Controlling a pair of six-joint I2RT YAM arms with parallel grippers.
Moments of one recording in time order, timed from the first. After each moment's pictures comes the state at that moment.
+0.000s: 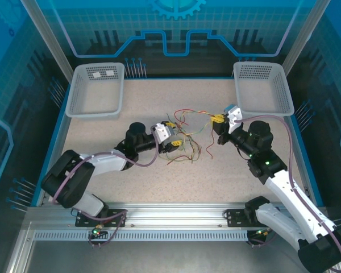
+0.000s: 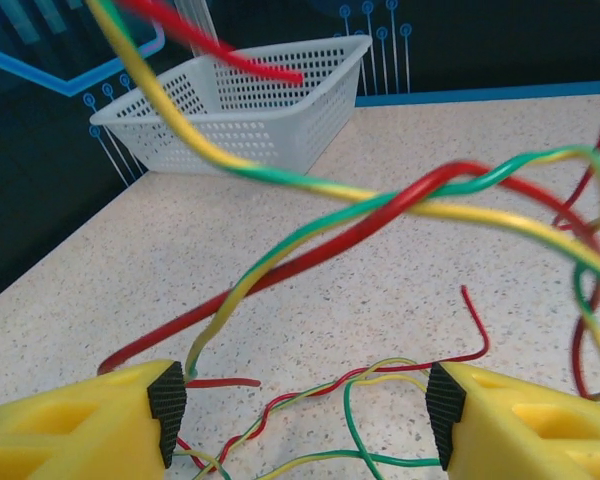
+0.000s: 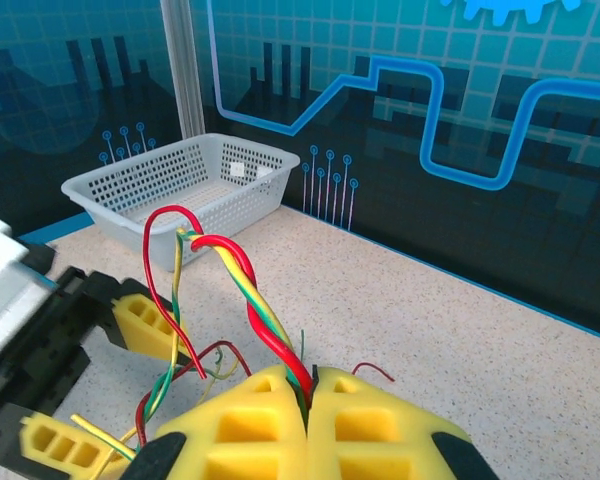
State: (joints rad) left arm -0.53 1.54 0.62 0.71 0.50 0.34; right arm 0.38 0.82 0.71 -0.01 -0.26 -0.05
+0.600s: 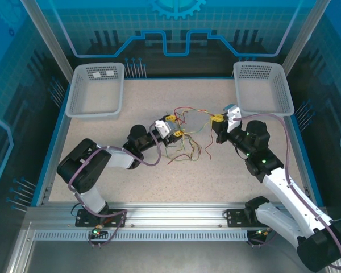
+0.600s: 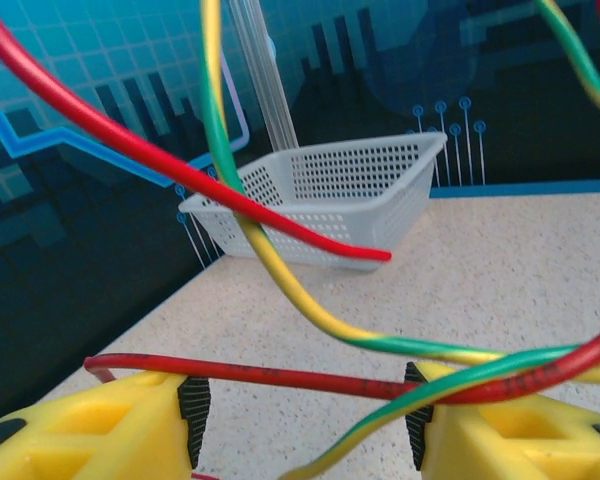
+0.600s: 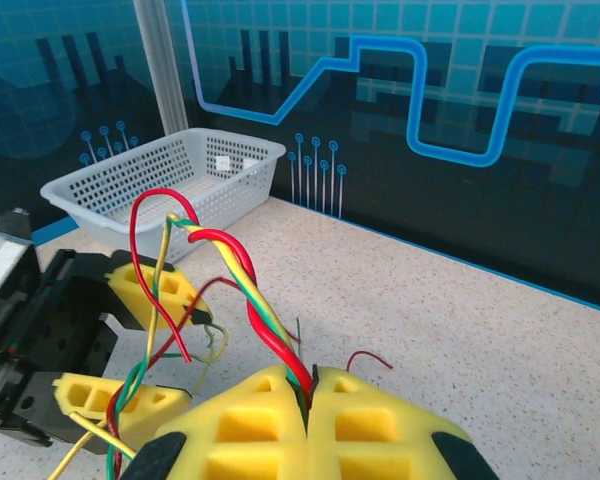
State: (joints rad) left arm -0.55 1.71 0.63 1.14 0.39 0.25; right arm 0.37 0.86 0.68 0.05 -0.23 0.00
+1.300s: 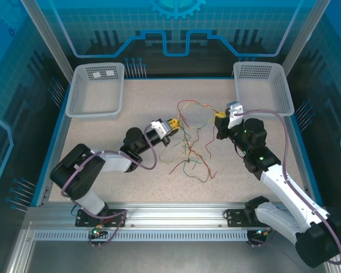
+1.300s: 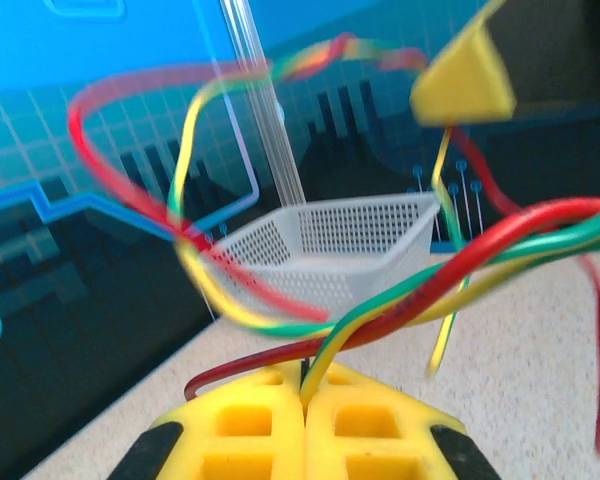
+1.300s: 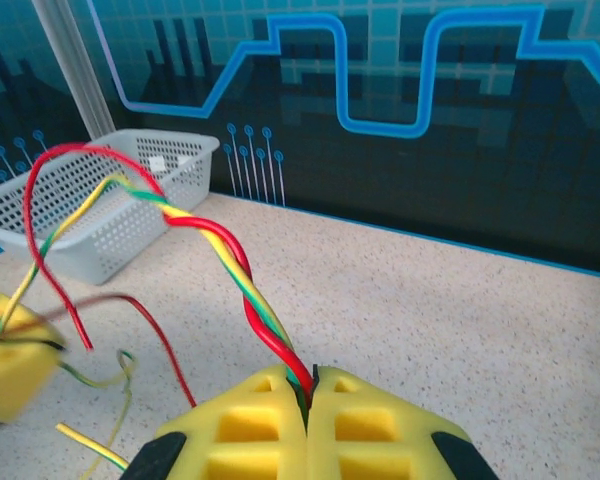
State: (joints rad) left arm -0.58 1.60 0.59 1.19 0.37 0.22; right arm 0.36 0.92 0.68 0.07 -0.09 0.06
